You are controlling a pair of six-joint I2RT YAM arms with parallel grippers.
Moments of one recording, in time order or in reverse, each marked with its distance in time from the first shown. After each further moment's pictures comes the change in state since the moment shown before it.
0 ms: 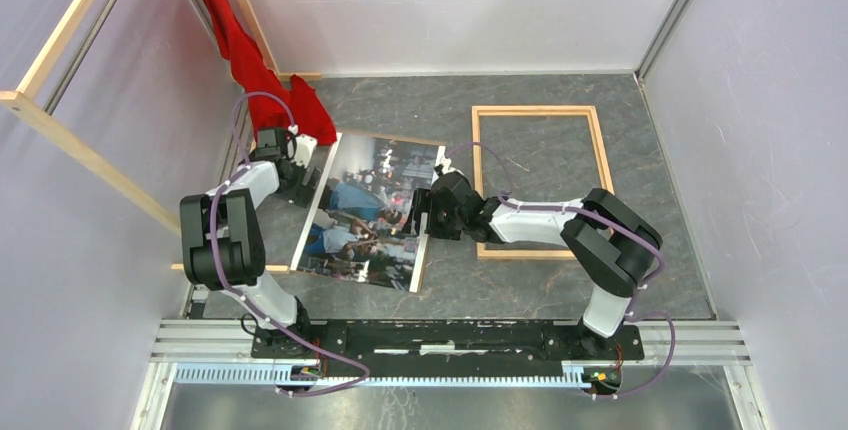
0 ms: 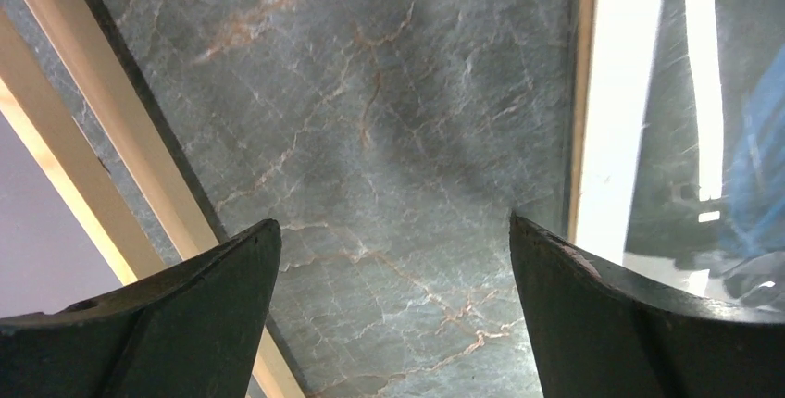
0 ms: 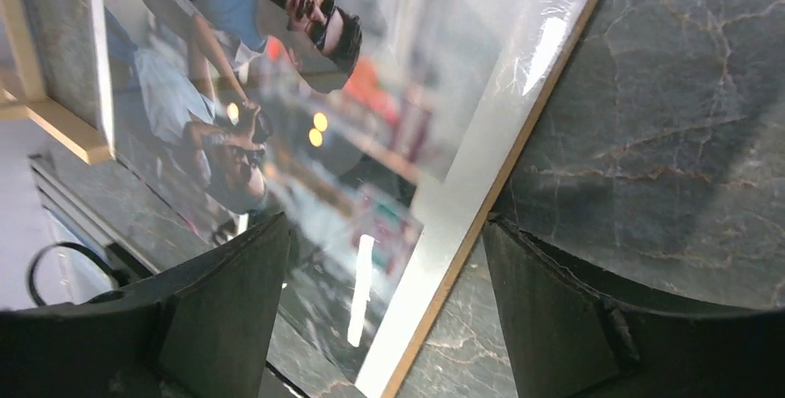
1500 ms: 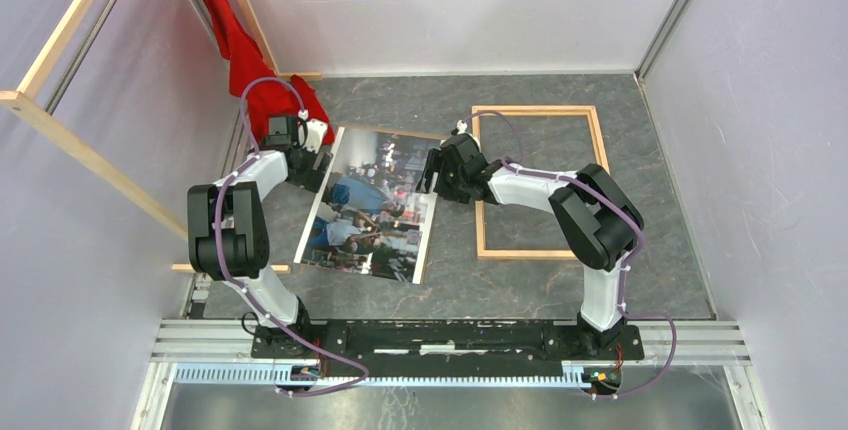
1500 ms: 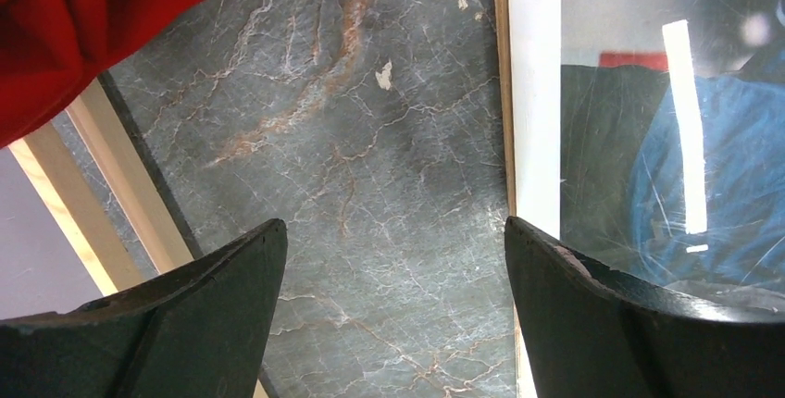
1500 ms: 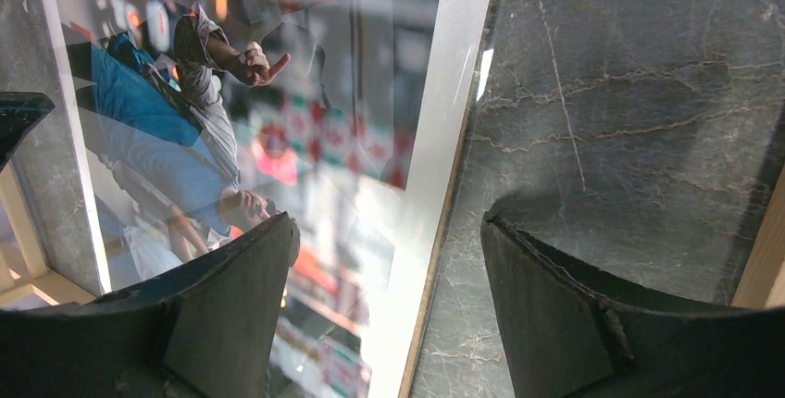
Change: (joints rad) left arm -0.076 0.059 0.105 0.029 0.025 -0.064; right arm -0.202 0.163 0.246 -0.106 0.065 -0.035
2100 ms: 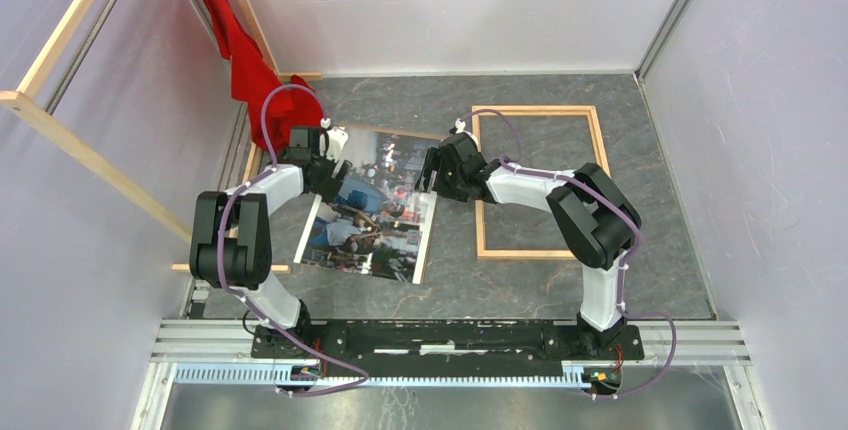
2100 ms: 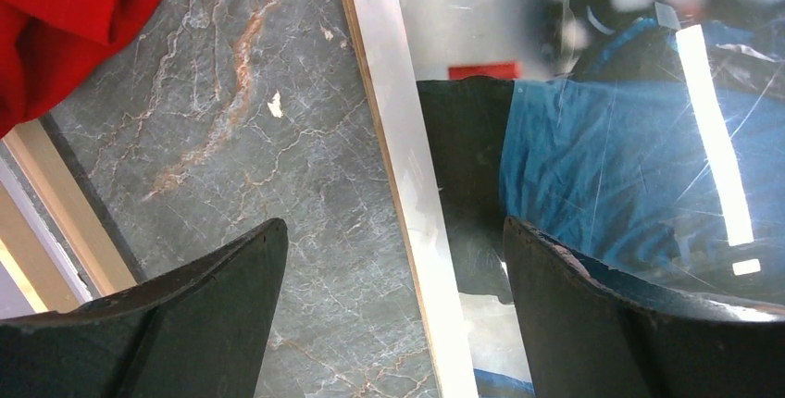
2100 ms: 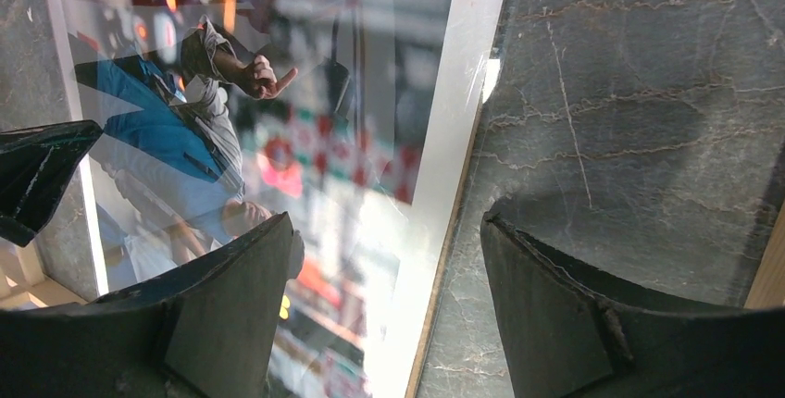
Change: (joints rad) left arm -0.121 -0.063 -0.135 0.136 -0.034 -0.015; right arm 0.000 0.015 0.016 0.010 0.014 -0.008
